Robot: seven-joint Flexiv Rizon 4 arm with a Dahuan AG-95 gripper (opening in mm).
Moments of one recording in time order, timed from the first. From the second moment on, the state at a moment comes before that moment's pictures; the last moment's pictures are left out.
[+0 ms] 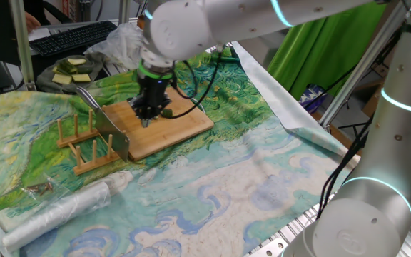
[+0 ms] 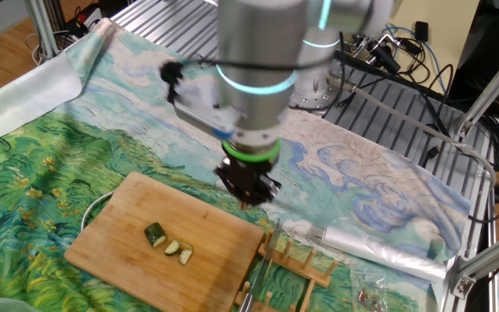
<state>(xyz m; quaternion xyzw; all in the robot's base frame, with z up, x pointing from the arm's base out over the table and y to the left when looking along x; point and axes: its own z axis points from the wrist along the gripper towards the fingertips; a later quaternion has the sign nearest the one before) 0.557 0.110 0.108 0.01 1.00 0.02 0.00</state>
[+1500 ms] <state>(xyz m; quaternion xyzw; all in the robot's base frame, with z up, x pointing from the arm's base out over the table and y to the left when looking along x) 0.556 0.118 0.113 -0.01 1.00 0.03 -0.01</state>
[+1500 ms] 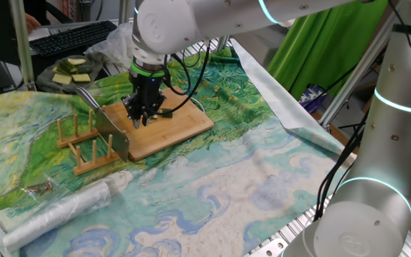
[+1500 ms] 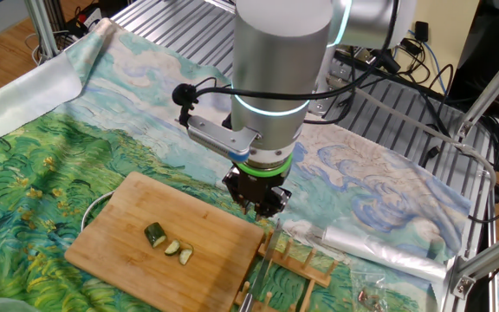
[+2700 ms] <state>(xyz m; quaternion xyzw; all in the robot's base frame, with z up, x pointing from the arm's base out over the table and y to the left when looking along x) 0.625 0.177 0.096 0.00 1.00 0.05 -0.01</state>
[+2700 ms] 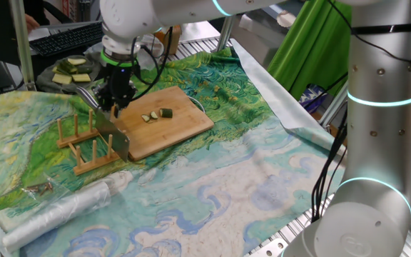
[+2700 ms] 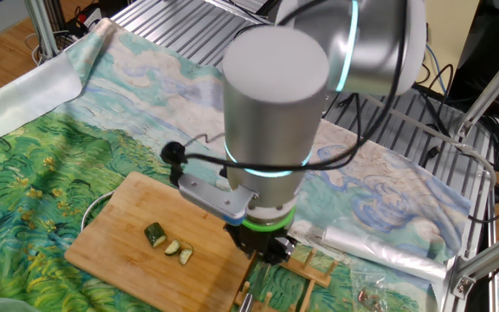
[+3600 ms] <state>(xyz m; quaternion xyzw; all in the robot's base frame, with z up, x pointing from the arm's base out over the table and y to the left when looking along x) 0.631 0.182 0.064 -0.02 1.00 0.06 -0.01</state>
